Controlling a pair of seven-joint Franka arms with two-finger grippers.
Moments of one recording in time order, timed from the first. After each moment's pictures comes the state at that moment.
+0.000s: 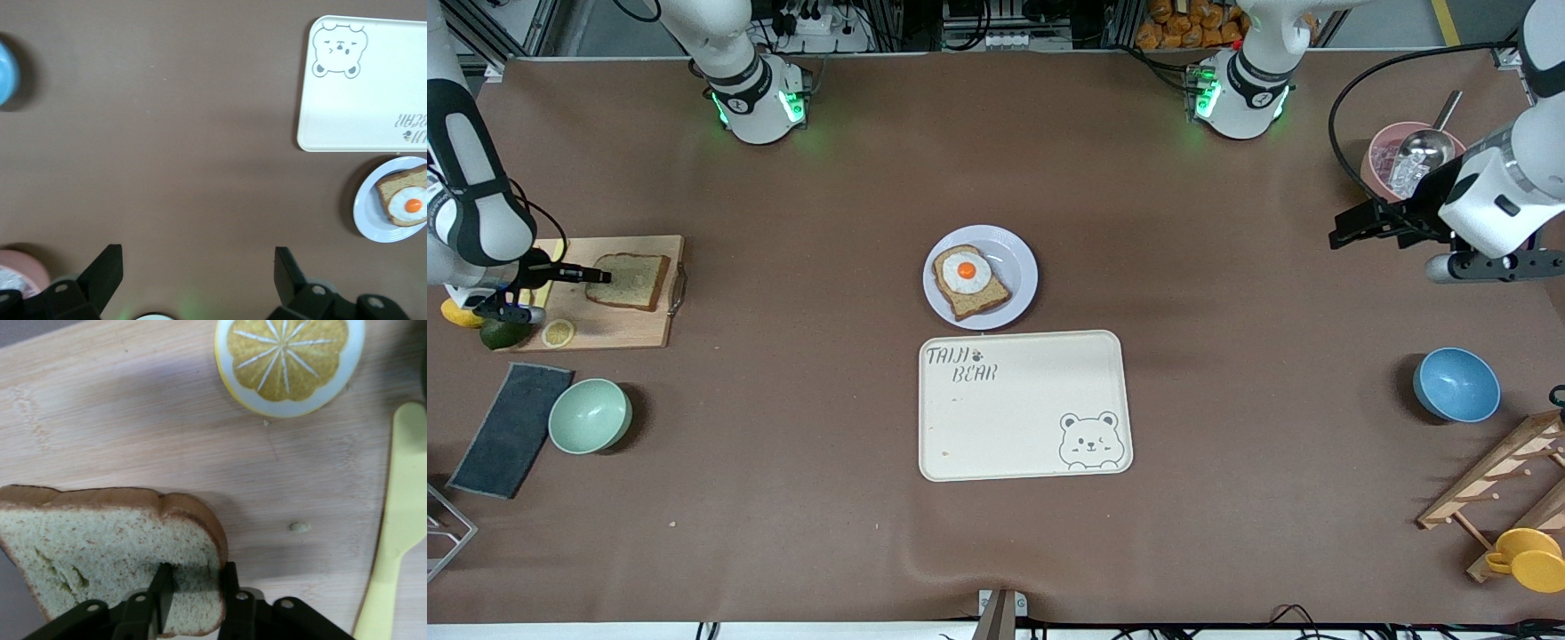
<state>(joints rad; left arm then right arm) 0.08 0.01 -0.15 -1.70 -0.16 1.61 -0.12 -0.62 0.43 0.02 -2.10 -0.03 2.16 -0.41</state>
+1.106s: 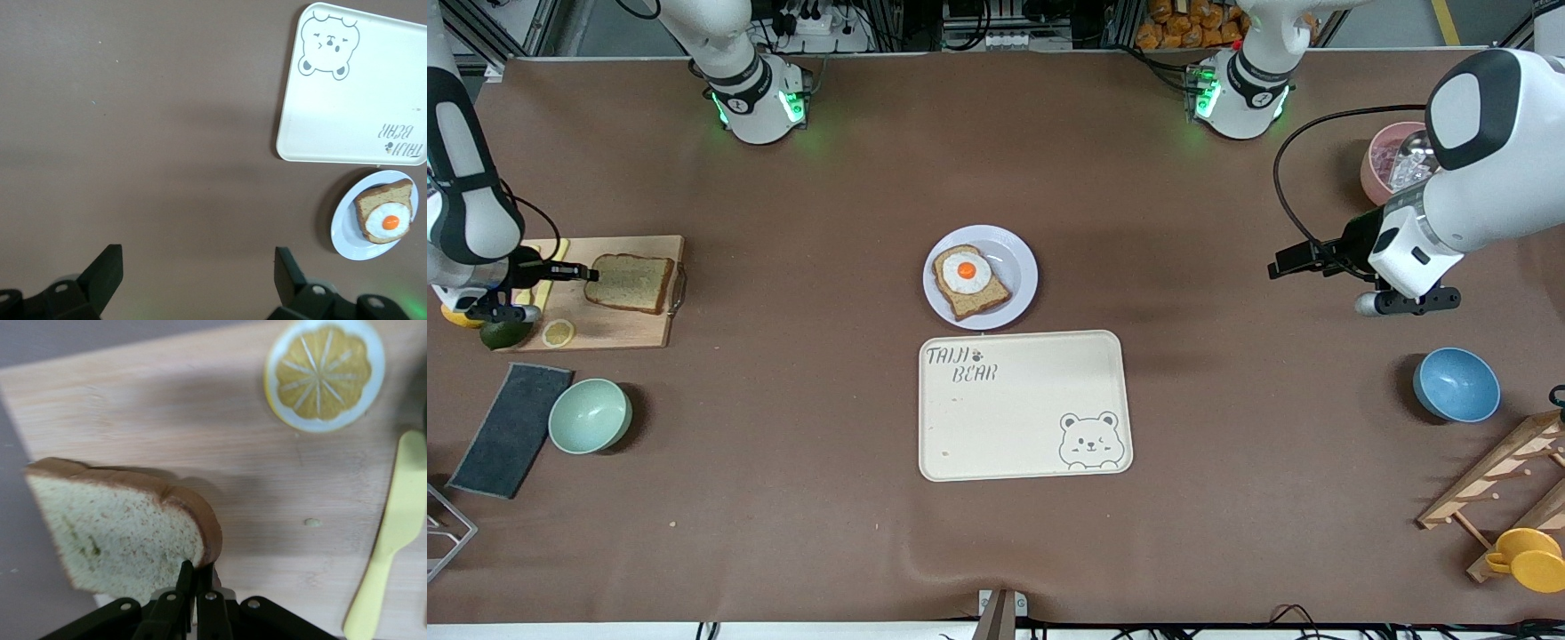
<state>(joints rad) 0.07 0.01 -0.15 -1.94 -0.30 1.84 -0.11 -0.62 0.36 0.06 -2.07 -0.03 2.07 -0.49</state>
